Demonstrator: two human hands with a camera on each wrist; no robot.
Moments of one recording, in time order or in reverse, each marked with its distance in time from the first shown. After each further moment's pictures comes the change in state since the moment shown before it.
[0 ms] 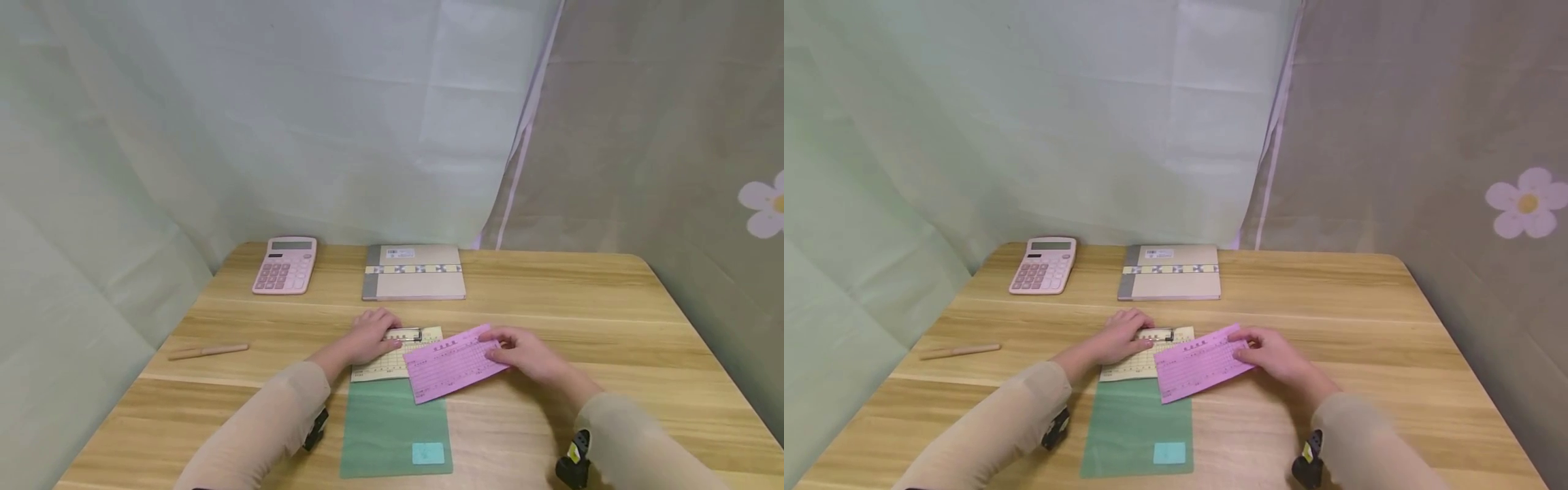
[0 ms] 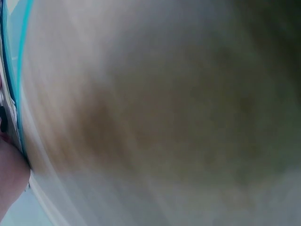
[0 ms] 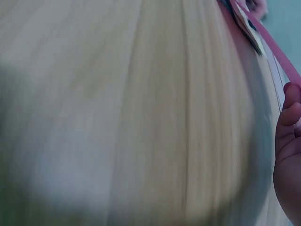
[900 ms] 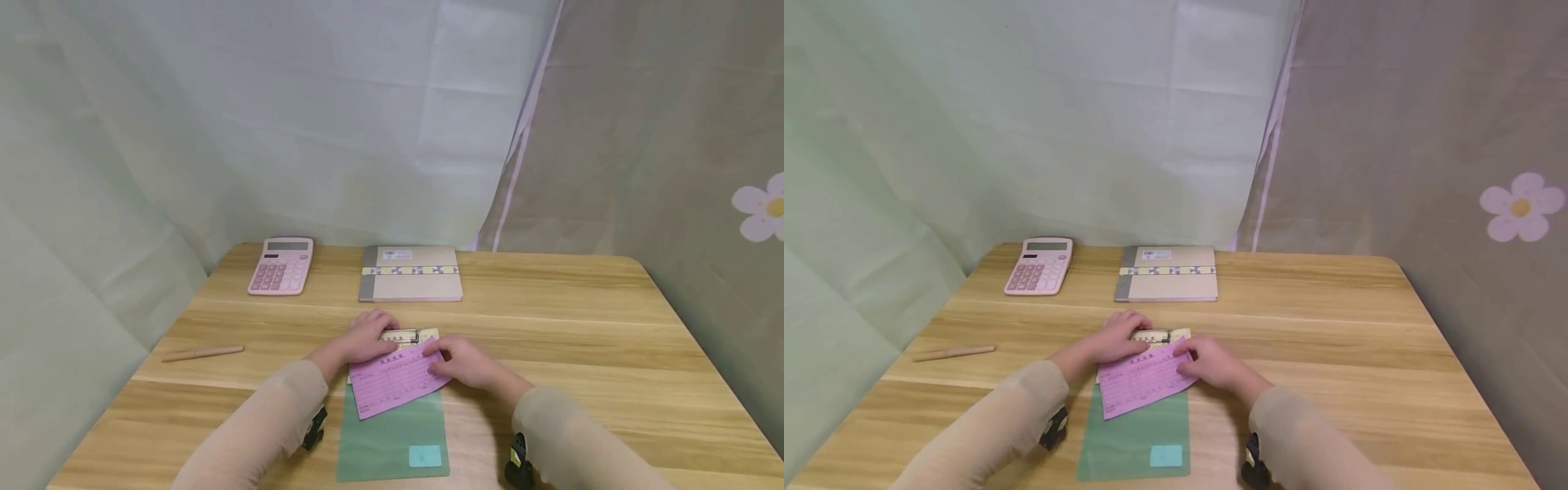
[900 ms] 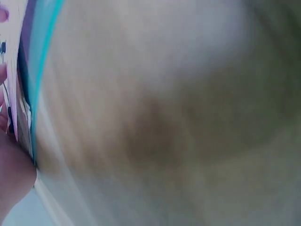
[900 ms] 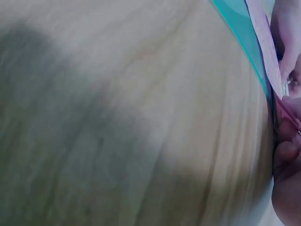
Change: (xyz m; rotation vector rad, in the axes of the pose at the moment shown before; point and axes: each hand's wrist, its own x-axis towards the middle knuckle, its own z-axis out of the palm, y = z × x) left_hand 0.002 0.004 -0.004 -0.082 -0.005 -0.050; right_hand 0.040 -0.038 0.074 -0.161 -0.115 -0.173
